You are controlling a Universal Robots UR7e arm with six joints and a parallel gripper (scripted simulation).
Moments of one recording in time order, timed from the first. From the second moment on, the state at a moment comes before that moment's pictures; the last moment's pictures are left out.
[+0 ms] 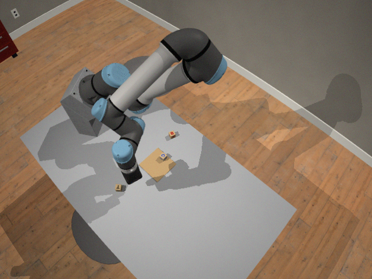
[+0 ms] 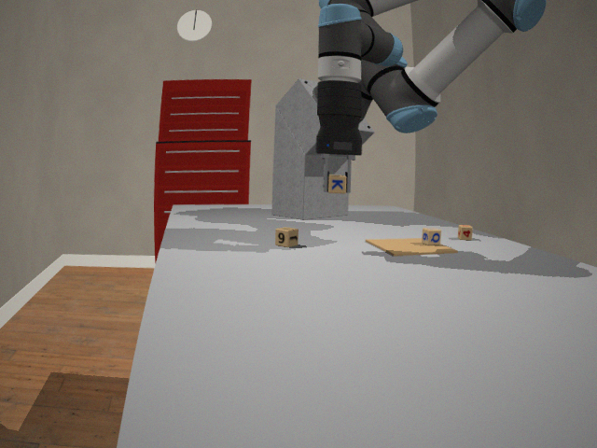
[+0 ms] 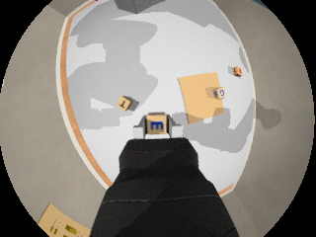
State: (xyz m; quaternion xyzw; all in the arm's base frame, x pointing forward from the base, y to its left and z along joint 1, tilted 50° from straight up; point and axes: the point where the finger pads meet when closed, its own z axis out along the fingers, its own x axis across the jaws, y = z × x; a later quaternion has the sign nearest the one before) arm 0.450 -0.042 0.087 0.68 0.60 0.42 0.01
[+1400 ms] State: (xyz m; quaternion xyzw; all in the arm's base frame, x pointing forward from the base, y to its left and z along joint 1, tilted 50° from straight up) arm 0.429 0.013 0.118 0.80 0.43 0.41 -0.08
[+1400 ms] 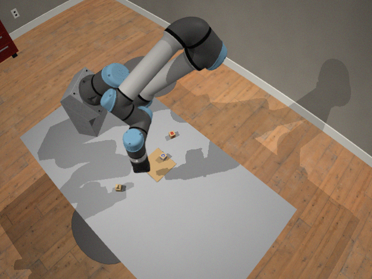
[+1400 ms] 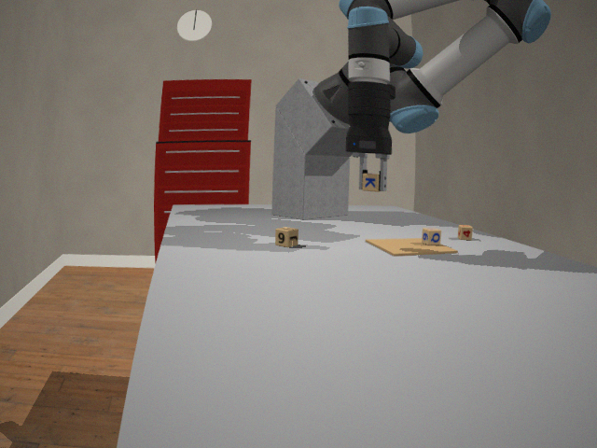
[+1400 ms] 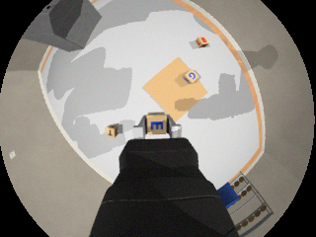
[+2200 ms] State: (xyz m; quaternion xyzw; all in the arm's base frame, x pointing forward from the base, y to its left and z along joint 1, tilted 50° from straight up) arm 0.413 0.058 0.138 0.87 0.26 0.38 -0.16
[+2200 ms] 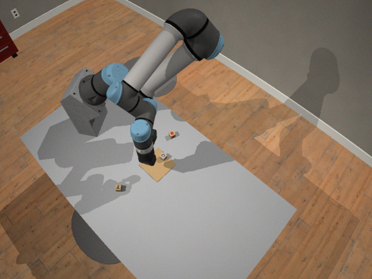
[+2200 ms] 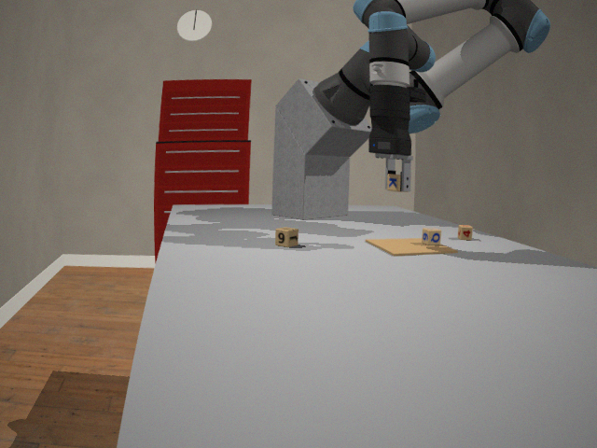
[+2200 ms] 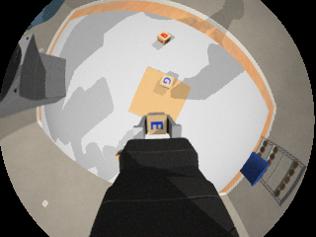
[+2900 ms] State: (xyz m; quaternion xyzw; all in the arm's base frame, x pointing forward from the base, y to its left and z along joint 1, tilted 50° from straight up) arm 0.400 0.089 0.149 0.90 0.12 0.35 -0.22
